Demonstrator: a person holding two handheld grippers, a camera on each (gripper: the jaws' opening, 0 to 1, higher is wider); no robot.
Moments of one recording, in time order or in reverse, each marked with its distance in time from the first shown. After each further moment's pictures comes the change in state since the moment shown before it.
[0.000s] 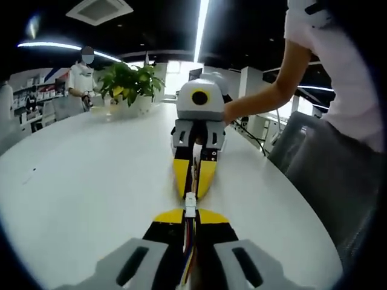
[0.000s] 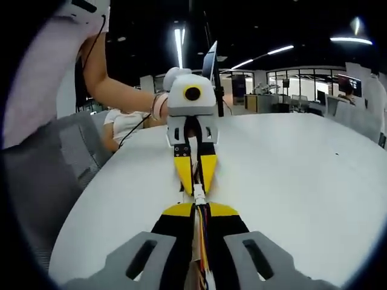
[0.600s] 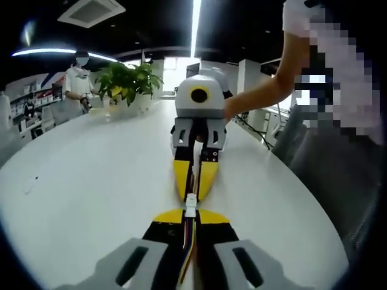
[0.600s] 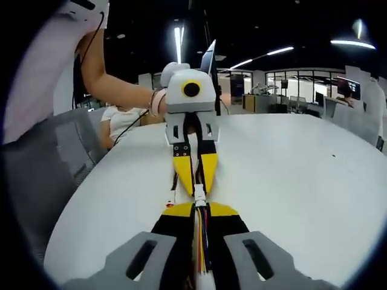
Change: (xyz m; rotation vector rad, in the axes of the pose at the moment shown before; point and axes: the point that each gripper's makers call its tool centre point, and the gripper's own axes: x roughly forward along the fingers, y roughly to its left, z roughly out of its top) left arm 0.007 0.014 0.000 0.046 0.030 0.011; right arm -0.002 -0.012 -0.001 -0.020 0.009 -0.029
